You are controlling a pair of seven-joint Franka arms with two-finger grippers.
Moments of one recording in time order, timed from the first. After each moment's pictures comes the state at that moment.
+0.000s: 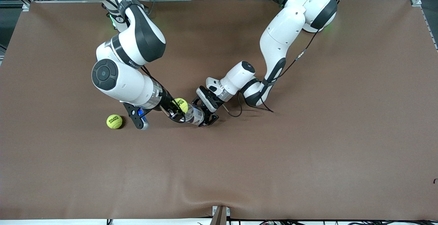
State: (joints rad) left arm -0.66 1.10 -0.17 -1.48 0.32 3.54 -0.06; right arm 0.46 0.48 -0.01 -1.41 0.29 1.91 1.29
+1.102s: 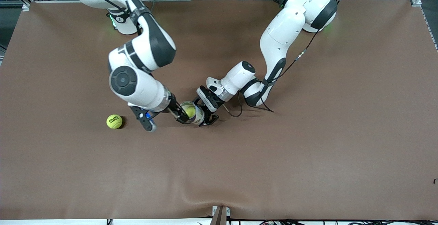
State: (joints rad) left arm -0.66 1.10 -0.16 -1.48 0.32 3.54 -0.06; right arm 0.46 0.53 -0.03 -1.33 0.23 1.79 1.29
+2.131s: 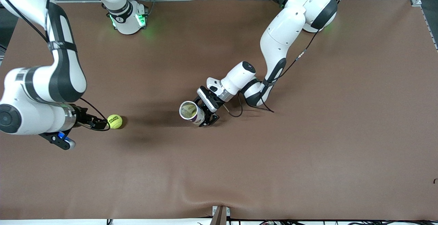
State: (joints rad) left arm -0.66 1.10 -0.16 -1.48 0.32 3.55 -0.06; right arm 0.07 0.52 -0.04 -1.47 0.04 1.70 0.54
